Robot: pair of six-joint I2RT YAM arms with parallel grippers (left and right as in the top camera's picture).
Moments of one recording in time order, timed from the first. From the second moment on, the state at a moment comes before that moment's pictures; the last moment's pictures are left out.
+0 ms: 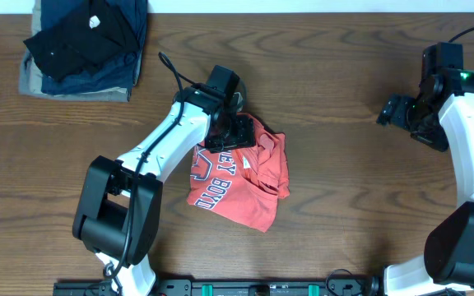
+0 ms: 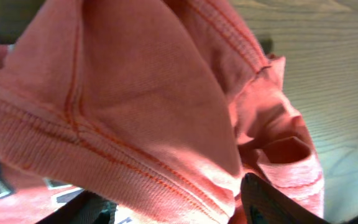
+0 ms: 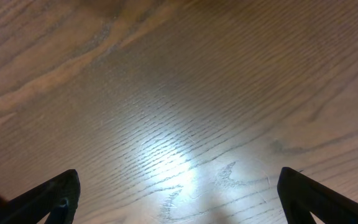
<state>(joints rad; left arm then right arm) -0.44 1.89 1.34 -0.79 0.37 -0.49 -0.14 1.70 1.45 -1.16 0.10 0.38</state>
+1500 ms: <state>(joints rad) -0.59 1.91 1.39 -0.66 0.45 -0.52 -0.14 1.70 1.45 -1.16 0.10 0.38</state>
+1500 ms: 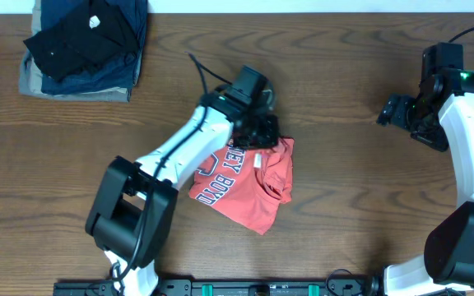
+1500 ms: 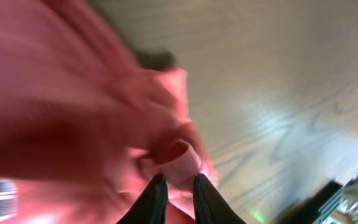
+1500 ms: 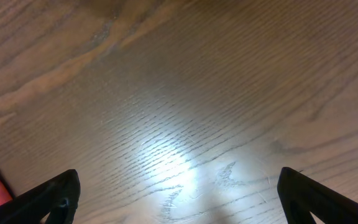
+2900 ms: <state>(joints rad) -0.53 1.88 1.45 -0.82 0.19 -0.57 -0.14 1.70 1.45 -1.16 0.10 0.38</state>
